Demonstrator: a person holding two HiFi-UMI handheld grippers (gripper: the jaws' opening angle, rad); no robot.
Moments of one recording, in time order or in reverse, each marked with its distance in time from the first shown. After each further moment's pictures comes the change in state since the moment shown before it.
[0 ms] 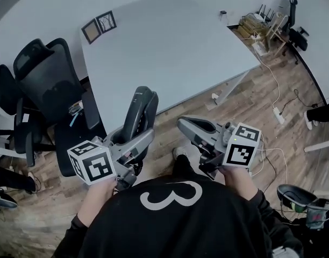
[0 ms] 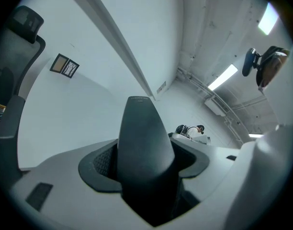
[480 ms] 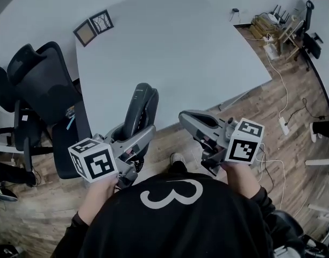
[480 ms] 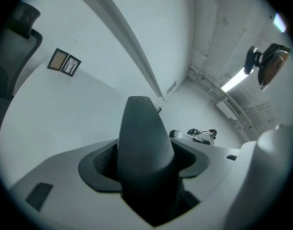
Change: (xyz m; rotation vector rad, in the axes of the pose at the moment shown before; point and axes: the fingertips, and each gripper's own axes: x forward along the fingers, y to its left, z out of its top) left arm 0.106 0.054 0.057 -0.058 -0.006 0.095; right arm 0.020 -0.122 0.071 0.051 0.057 0.035
